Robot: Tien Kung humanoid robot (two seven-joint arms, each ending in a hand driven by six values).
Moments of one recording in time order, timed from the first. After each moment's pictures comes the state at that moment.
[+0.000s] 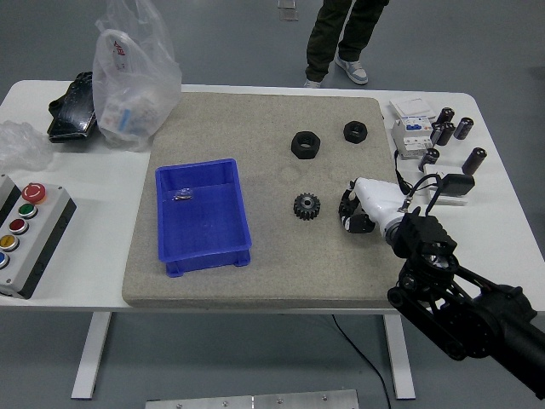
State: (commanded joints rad) left arm 0.01 0.10 -1.61 -0.18 1.27 0.17 0.30; right arm 0.43 -0.22 0.84 1.27 -2.12 -0.07 -0.48
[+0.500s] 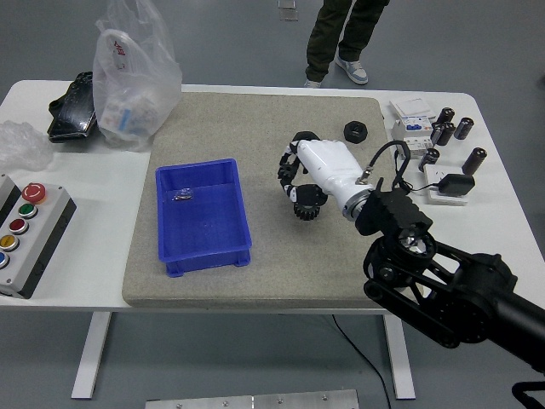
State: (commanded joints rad) left arm 0.01 0.10 -1.60 -0.18 1.27 0.17 0.30; right arm 0.63 -0.22 0.61 1.43 -2.05 -0.14 -0.43
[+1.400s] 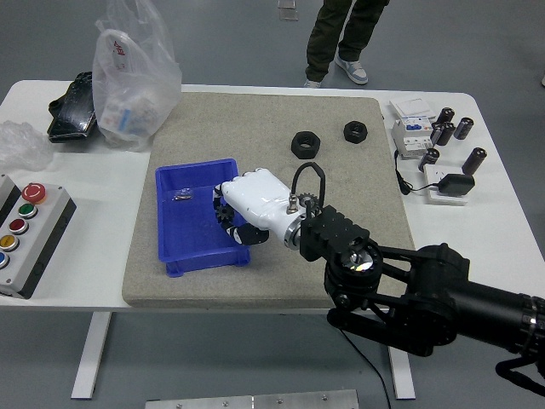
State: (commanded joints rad) left arm 0.00 0.10 -1.59 -0.18 1.27 0.15 0.34; right arm 0.76 -0.16 0.35 1.41 -2.06 -0.07 -0.45
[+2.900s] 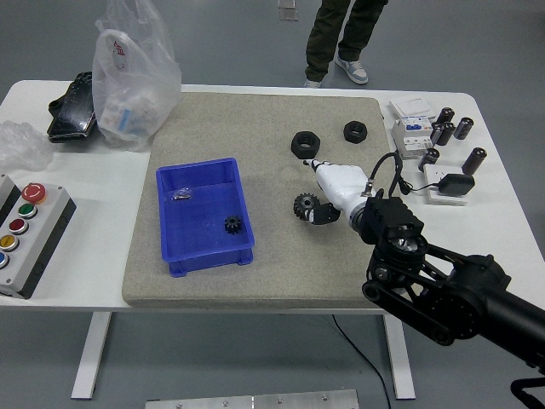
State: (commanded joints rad) left arm 0.00 0.09 -1.62 -0.18 1.33 0.18 0.36; right arm 0.61 -0.22 0.59 1.29 -2.00 -0.05 -0.59
